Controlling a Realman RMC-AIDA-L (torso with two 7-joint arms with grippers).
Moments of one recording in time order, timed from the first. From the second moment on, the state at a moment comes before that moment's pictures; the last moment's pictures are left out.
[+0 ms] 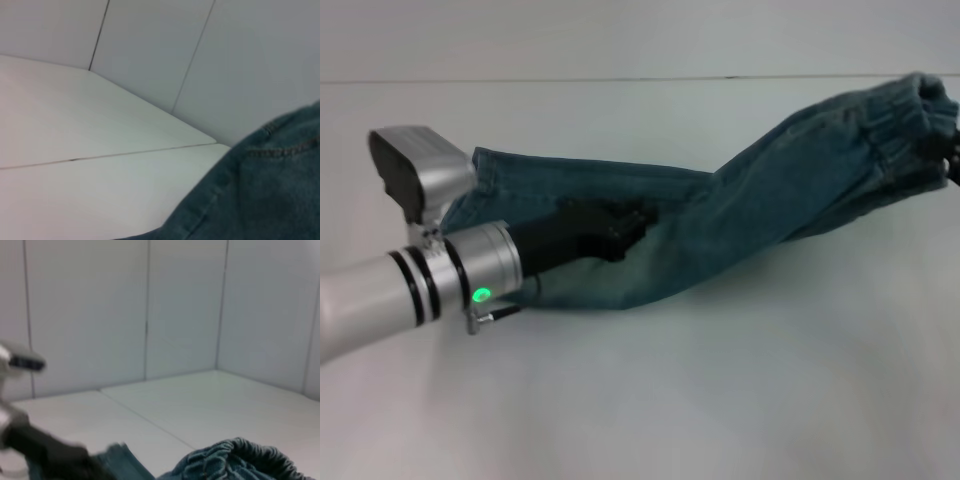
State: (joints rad) left arm -0.67 -2.18 0.76 0.28 1.71 1.11 -1.20; right arm 0.36 2.10 -0.49 -1.05 -1.89 -1.69 1.32
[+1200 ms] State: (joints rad) left arm -0.55 -2.17 0.34 -0.01 1.64 1.15 -0.71; right arm 0.69 2.09 -1.00 -0.95 -1.84 -1.41 1.44
